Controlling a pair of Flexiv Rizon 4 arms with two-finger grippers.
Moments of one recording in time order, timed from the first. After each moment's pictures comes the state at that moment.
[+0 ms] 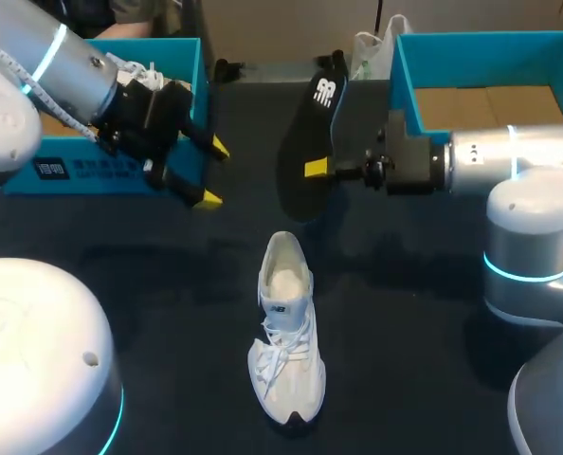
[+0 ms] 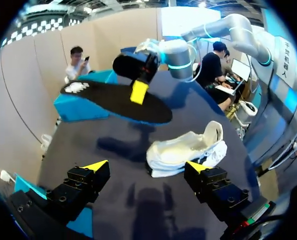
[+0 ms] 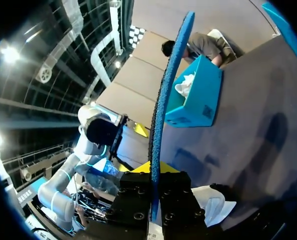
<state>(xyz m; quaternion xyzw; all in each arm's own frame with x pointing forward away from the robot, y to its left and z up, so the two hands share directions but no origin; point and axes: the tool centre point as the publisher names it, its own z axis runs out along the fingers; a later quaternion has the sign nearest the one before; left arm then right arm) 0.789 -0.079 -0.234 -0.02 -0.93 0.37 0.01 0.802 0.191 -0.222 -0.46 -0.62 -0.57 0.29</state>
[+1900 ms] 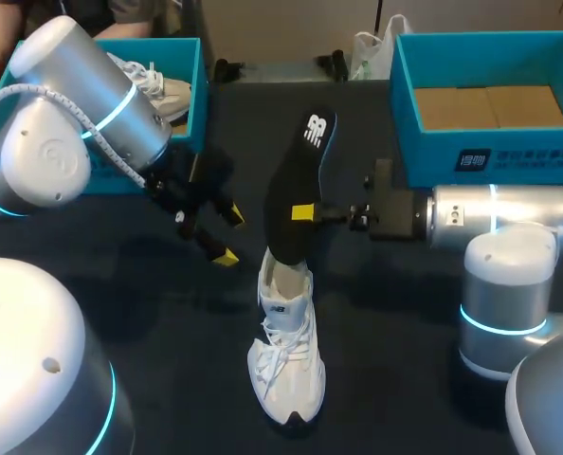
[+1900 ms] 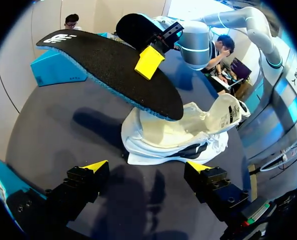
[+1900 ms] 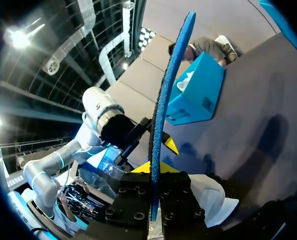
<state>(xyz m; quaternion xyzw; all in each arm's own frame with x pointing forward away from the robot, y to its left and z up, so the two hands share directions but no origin) 0.757 -0.093 -0.330 0.01 -0.95 0.29 0.09 0.766 0.212 -0.275 -0.43 -0.62 -0.61 0.25</state>
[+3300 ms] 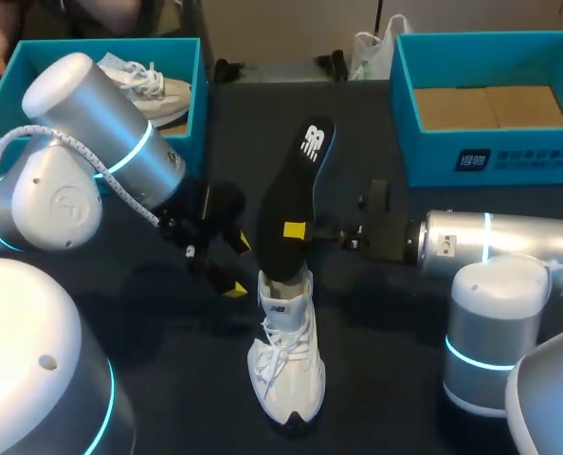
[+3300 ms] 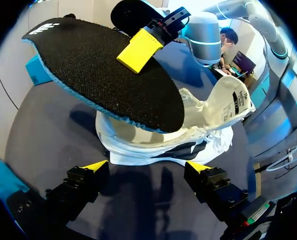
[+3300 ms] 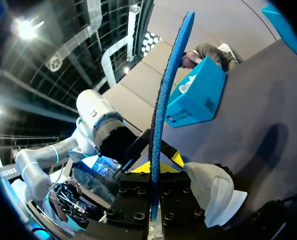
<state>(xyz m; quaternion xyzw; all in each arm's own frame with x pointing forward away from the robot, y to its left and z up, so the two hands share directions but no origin) 0.720 -0.103 -0.358 0.01 -0.96 0.27 0.07 0.742 0.226 -0.285 -0.43 -0.62 -0.62 0.21</state>
